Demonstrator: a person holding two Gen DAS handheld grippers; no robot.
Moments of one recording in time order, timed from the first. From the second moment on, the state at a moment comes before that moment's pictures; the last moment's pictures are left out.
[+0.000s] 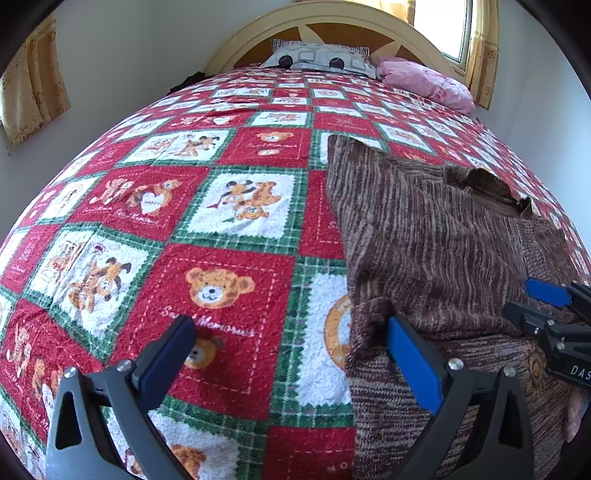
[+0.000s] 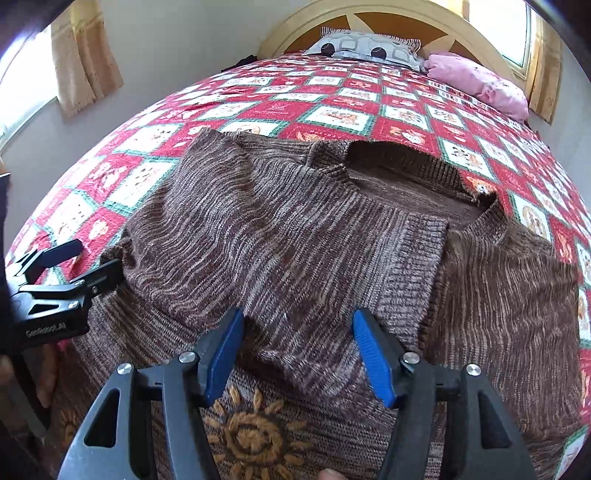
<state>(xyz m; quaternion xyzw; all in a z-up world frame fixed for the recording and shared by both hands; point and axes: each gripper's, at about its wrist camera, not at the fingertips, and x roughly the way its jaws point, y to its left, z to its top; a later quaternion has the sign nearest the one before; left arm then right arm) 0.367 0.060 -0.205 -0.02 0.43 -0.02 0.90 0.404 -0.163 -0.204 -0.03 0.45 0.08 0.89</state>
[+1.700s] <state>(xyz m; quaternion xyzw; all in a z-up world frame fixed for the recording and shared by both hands) 0.267 0.032 -0.166 0.04 0.40 -0.07 0.92 0.255 -0.242 -0.196 0.01 0.43 0.01 0.90</state>
